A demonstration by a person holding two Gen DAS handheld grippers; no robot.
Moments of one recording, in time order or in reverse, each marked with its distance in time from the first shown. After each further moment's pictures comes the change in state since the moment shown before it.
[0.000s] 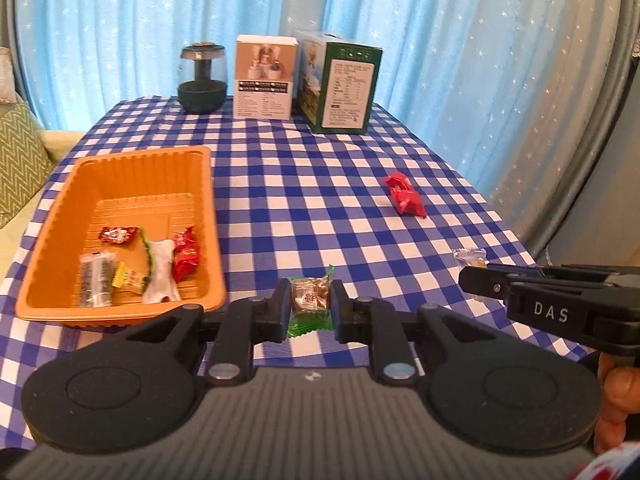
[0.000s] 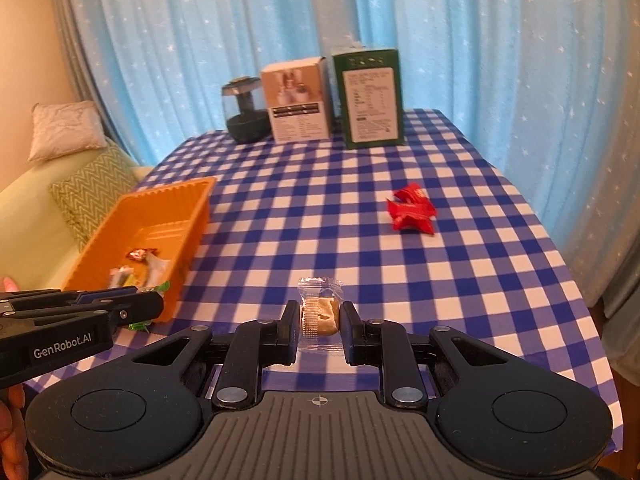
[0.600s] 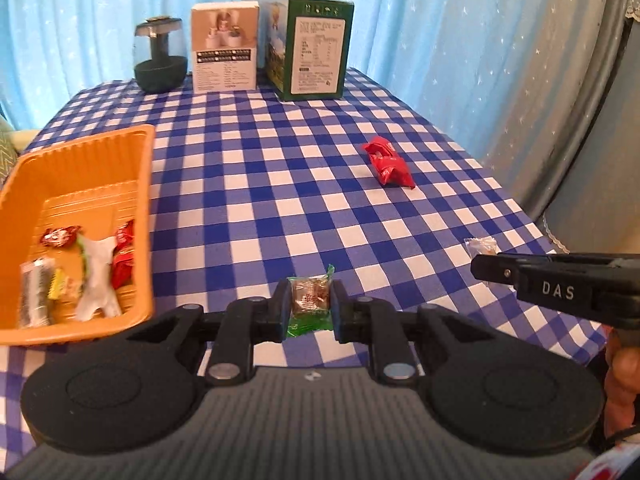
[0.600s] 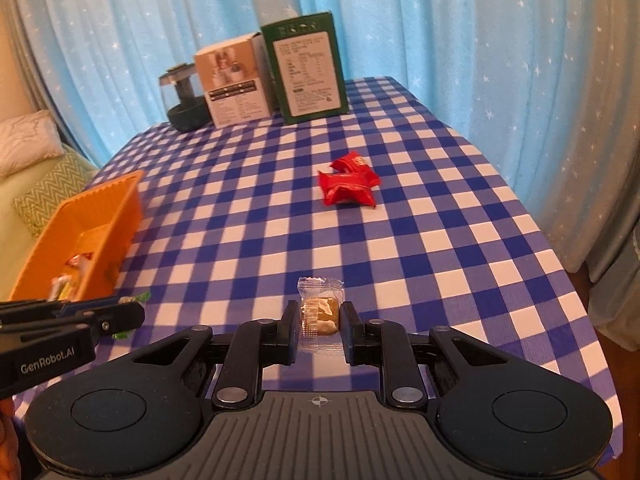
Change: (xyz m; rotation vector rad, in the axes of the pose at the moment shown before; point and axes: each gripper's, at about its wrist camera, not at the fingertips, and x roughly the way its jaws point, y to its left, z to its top) left arm 0.066 -0.032 -0.001 0.069 0.076 -0.035; right arm 0.037 -0.064 -0.006 0.094 0.050 -0.075
